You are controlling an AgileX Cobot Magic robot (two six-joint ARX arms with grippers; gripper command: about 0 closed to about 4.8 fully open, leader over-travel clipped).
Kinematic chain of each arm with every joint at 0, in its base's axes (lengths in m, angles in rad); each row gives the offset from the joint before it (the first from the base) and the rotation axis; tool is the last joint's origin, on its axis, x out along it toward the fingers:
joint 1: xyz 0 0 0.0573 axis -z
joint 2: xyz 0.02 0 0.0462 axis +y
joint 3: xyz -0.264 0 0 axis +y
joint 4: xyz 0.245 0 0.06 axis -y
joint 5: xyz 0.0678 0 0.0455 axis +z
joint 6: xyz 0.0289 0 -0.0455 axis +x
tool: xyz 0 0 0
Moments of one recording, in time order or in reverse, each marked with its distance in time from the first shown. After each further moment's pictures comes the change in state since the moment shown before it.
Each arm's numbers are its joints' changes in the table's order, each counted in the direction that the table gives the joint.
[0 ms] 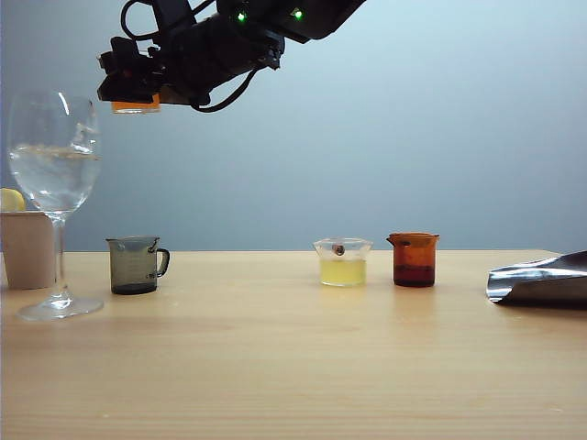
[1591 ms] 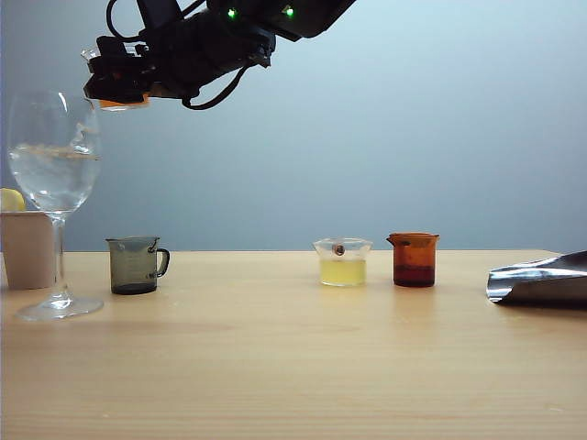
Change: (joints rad) left arm 0.000 0.000 0.000 0.000 0.000 0.000; right arm -0.021 0.004 -0.001 0.016 0.003 -0.095
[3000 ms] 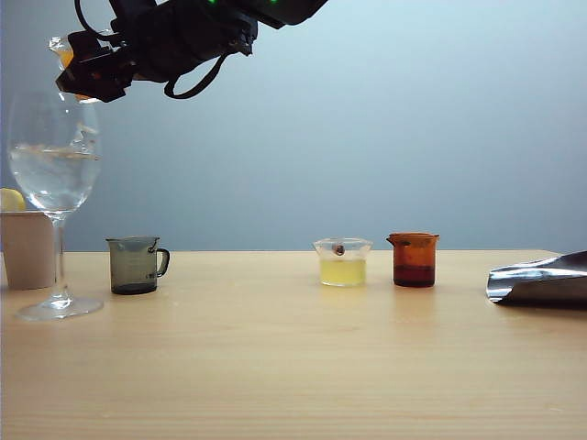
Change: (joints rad) left arm 0.000 0.000 0.000 0.000 0.000 0.000; right arm -0.047 -0.010 0.000 -0.002 -0.001 -0.220
